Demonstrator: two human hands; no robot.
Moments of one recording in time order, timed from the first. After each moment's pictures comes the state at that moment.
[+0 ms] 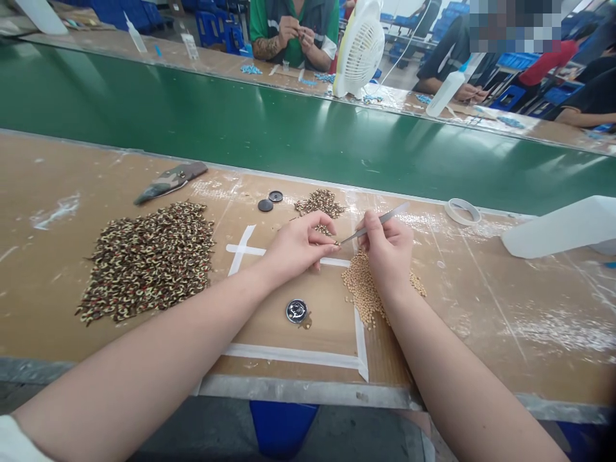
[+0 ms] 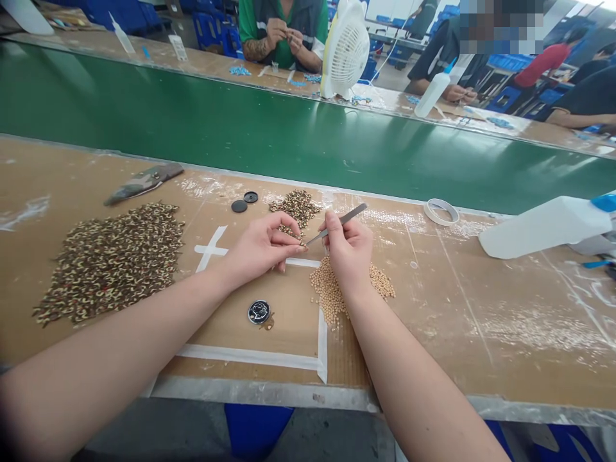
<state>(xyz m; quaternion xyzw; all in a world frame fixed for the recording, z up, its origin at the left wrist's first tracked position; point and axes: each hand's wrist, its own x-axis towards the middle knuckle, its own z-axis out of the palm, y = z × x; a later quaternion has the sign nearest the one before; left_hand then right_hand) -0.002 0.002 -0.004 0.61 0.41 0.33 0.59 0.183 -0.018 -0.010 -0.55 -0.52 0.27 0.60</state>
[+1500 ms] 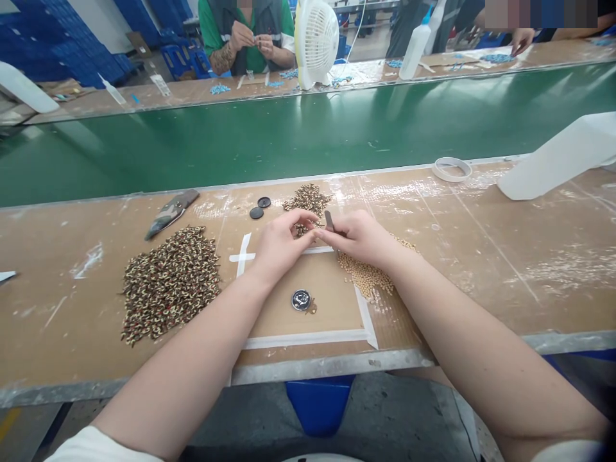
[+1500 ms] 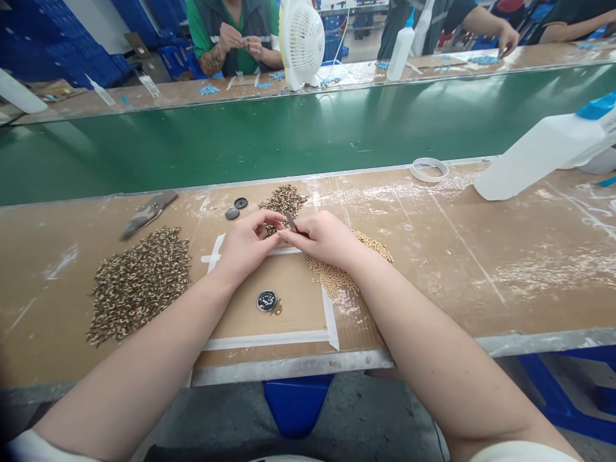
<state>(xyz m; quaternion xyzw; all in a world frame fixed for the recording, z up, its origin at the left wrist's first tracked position) -0.010 0.002 0.004 0.77 0.45 0.33 0.30 0.193 -0.022 0.002 -0.45 -0.80 0.21 0.33</state>
